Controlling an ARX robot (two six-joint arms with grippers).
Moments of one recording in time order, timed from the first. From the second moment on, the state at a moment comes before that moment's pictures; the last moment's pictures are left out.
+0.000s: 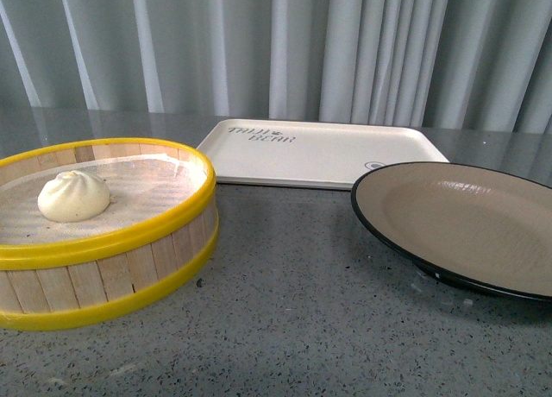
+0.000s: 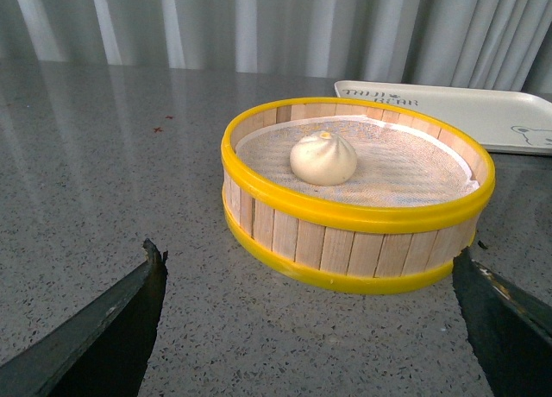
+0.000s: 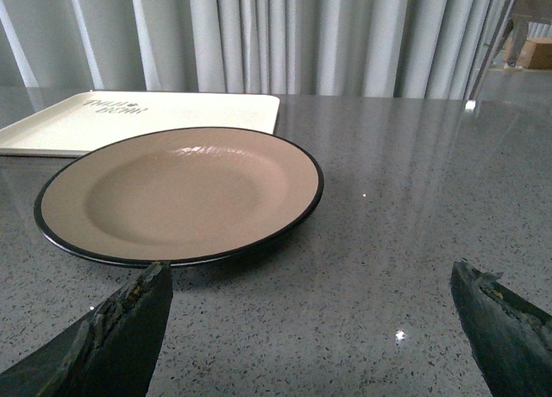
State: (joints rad) left arm 0.00 0.00 0.03 0.00 0.00 0.00; right arm 0.00 0.00 0.01 0.00 0.00 0.00
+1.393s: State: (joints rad) left arm -0.01 0.71 0.57 -0.07 -0.06 -0.18; right arm 0.00 0.00 0.01 0.00 0.00 0.00
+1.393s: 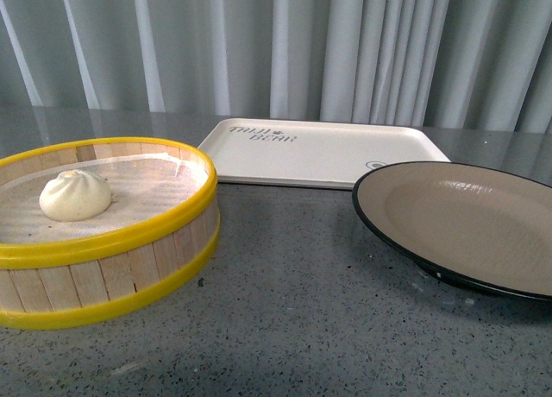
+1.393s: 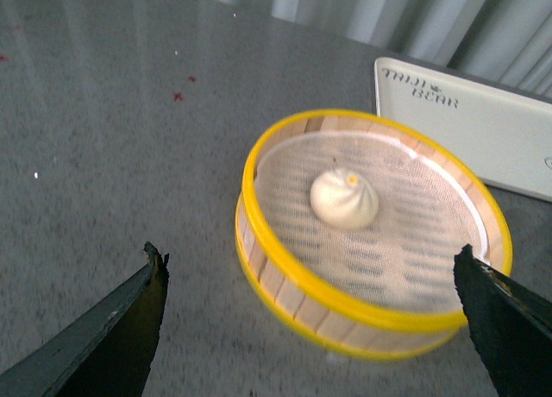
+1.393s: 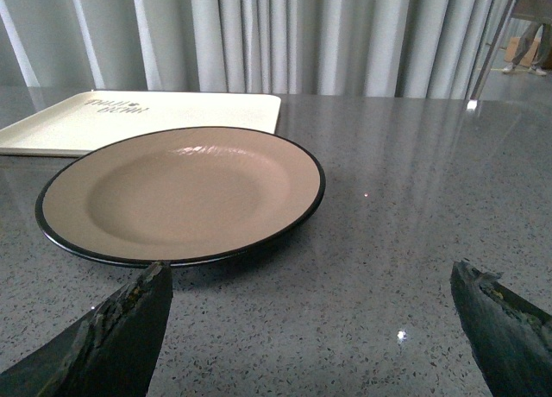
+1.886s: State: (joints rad) left arm -0.21 1.40 1.11 -0.08 -0.03 0.00; right arm 0.00 0.00 0.01 0.00 0.00 0.00
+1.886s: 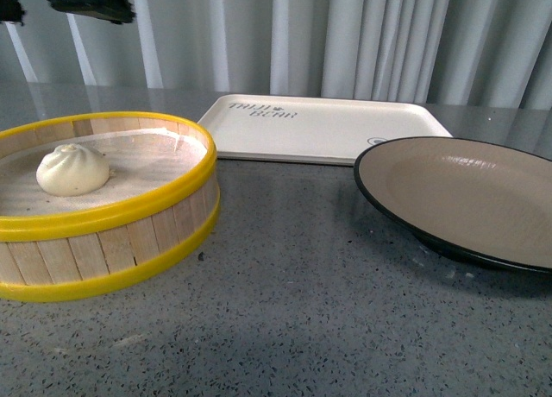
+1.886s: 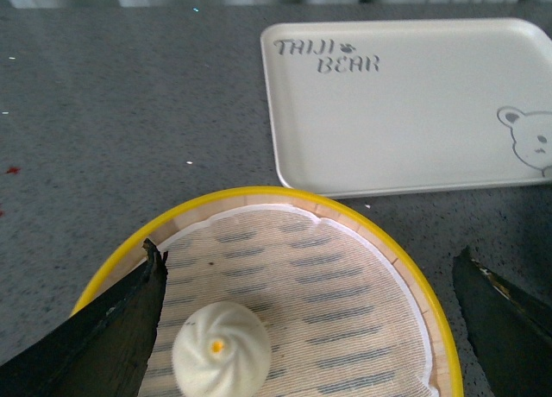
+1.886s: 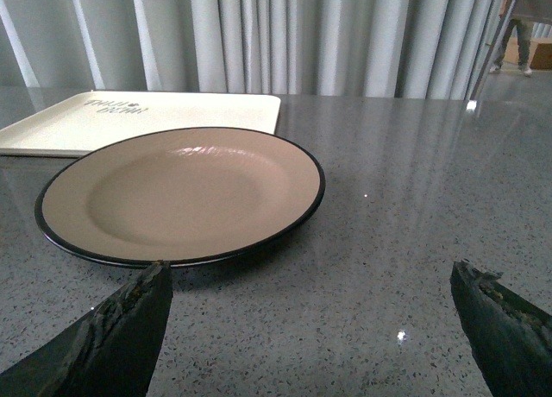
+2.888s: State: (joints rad) left arm -0.13 1.52 1.03 -0.08 -0.05 0.14; right arm 0.00 0.00 0.01 0.00 0.00 0.00
